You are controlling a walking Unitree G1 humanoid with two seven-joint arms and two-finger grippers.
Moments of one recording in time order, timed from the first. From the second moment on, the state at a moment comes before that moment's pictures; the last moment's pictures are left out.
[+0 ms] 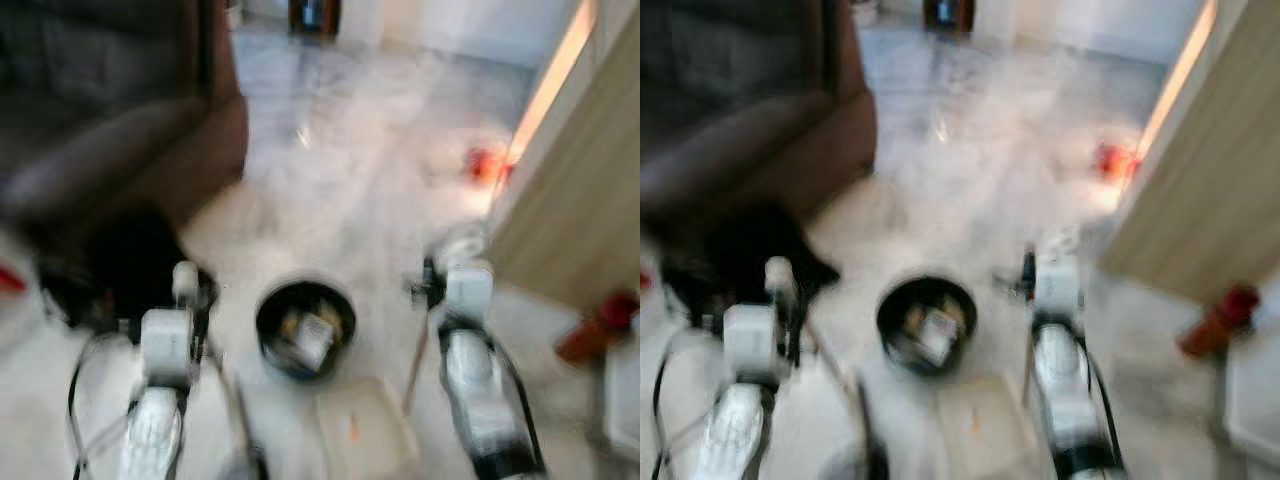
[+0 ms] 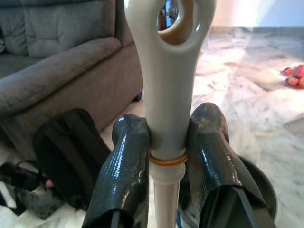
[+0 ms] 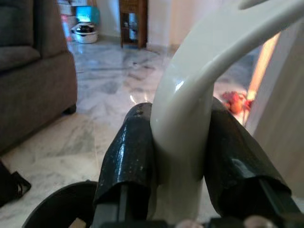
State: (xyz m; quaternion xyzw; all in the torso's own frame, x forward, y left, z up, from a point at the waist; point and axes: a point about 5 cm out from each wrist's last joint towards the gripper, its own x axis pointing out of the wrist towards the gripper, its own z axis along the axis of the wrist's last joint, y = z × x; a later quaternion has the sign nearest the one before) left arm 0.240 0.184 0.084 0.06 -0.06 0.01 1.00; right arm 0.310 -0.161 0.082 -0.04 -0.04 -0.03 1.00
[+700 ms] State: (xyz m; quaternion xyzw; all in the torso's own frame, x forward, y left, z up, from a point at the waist) left arm 0.242 0.184 0.086 0.06 -0.06 0.01 1.00; right arm 0.312 -0.159 0.085 -0.04 -0.04 -0.02 1.00
